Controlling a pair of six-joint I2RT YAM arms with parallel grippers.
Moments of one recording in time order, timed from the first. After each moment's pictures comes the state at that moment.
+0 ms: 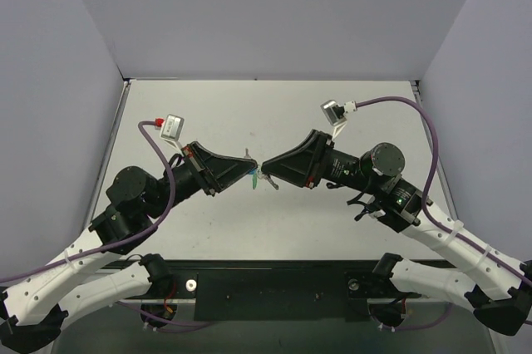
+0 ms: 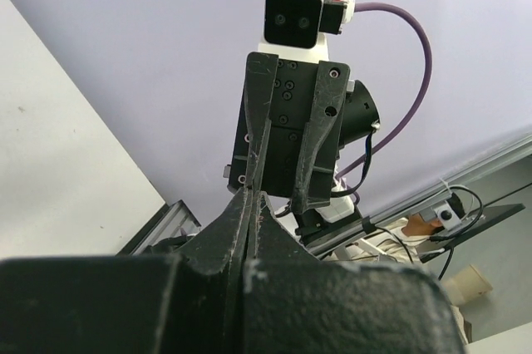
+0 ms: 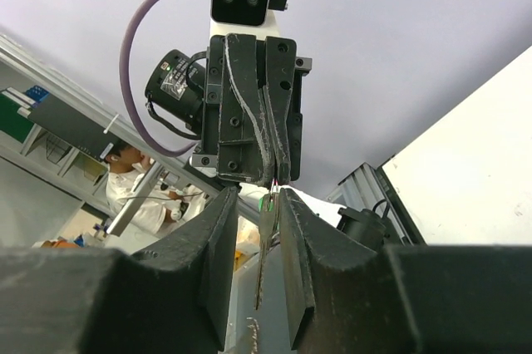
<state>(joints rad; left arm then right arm) -0.92 0.72 0.93 0.04 0.11 -1.07 0.88 0.94 0.98 0.22 -0.41 0.97</state>
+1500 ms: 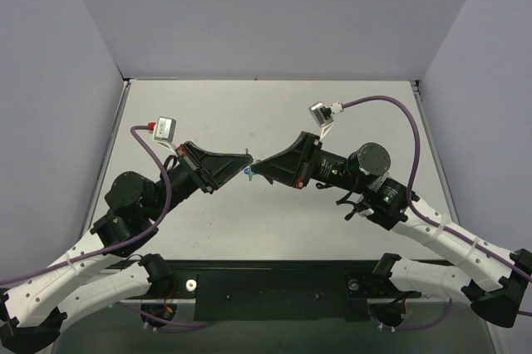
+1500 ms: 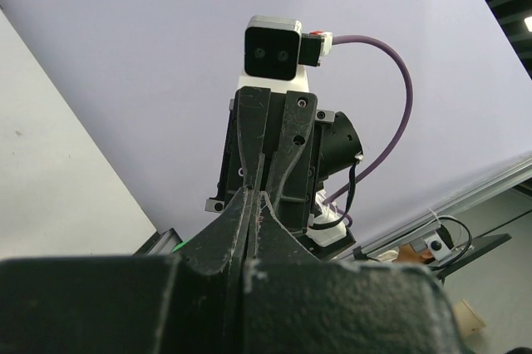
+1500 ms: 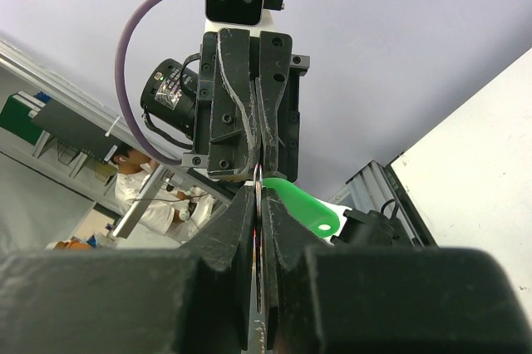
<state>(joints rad) -0.92 0.69 0.88 0.13 0.02 -1.12 0.91 1.00 0.96 0.29 -0.39 1.00</state>
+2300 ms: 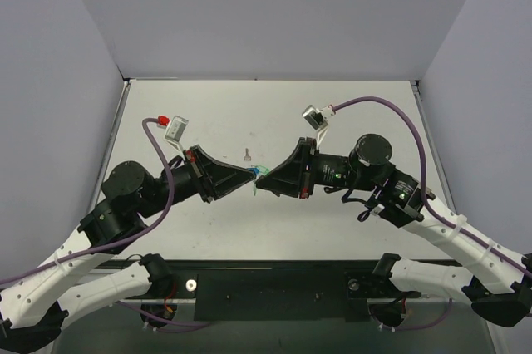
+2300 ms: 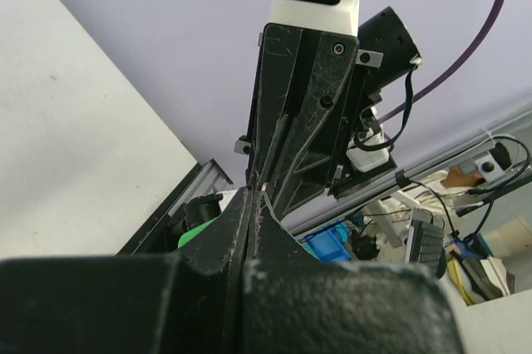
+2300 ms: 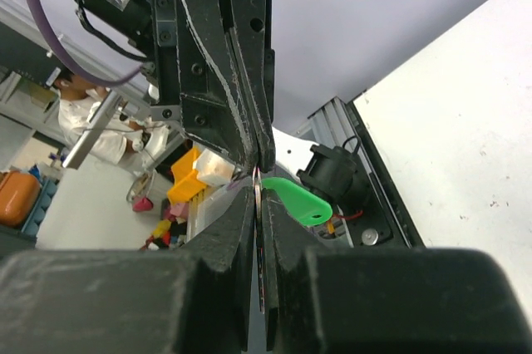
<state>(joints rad) -0.92 0.72 1.01 -0.13 0.17 -0.97 0.92 1.00 1.11 -0.05 -0.48 0.78</state>
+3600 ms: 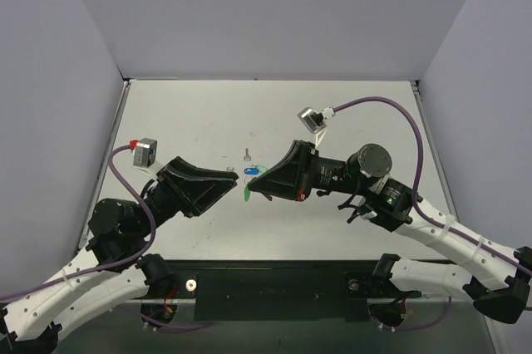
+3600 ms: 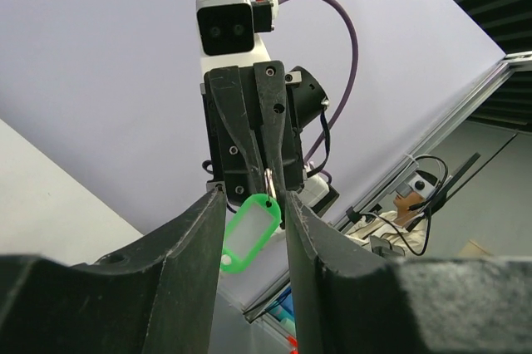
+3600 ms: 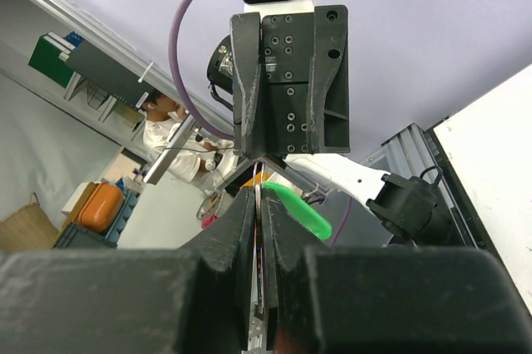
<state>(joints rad) -0.92 0.51 0.69 0.31 0.13 -1.00 0.97 0.99 1.01 0.22 -0.49 0.99</state>
